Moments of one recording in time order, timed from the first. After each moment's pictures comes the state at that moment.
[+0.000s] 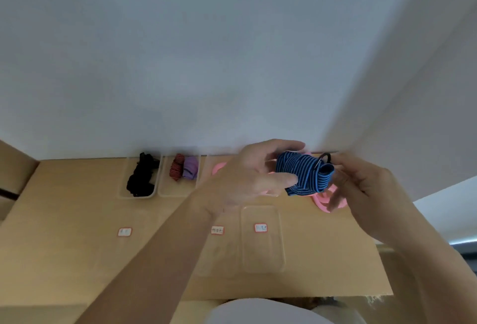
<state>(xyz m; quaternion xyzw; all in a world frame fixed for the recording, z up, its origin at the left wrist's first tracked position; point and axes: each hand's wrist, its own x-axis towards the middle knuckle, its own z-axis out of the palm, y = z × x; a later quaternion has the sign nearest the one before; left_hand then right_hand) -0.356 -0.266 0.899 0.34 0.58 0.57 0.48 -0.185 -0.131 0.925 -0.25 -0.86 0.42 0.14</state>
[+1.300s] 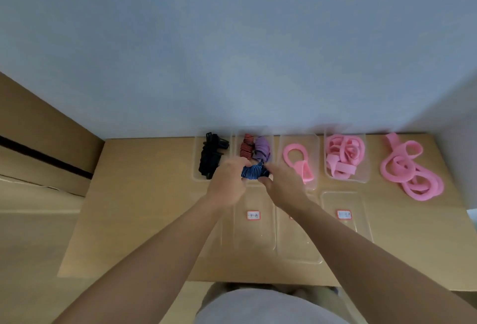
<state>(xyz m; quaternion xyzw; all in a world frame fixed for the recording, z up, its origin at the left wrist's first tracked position) -0.520 -0.429 0.717 0.36 0.88 0.25 0.16 -0.420 -0.300 0.711 -0.30 -0.90 0.32 -0.05</state>
